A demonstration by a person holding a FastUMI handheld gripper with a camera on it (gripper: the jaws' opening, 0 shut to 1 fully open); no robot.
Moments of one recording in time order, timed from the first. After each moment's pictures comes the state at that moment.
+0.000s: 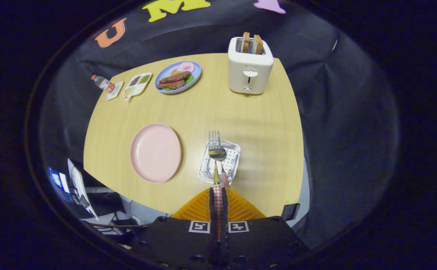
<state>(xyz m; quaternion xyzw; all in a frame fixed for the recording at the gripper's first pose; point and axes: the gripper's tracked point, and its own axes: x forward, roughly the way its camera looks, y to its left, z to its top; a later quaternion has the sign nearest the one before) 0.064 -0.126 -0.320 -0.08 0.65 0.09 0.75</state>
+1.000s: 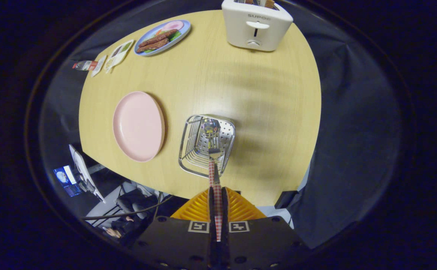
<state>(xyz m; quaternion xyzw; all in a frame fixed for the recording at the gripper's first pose) 0.072 -0.138 -0.366 -0.09 0.80 0.09 0.59</state>
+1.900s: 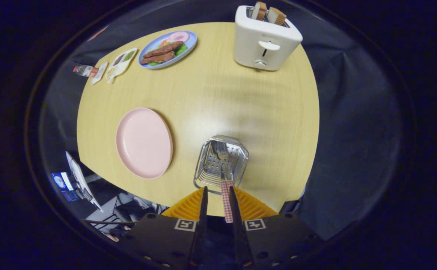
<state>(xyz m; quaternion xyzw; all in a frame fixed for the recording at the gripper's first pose) 0.095 -0.098 -0.357 -0.09 0.74 0.08 0.67</state>
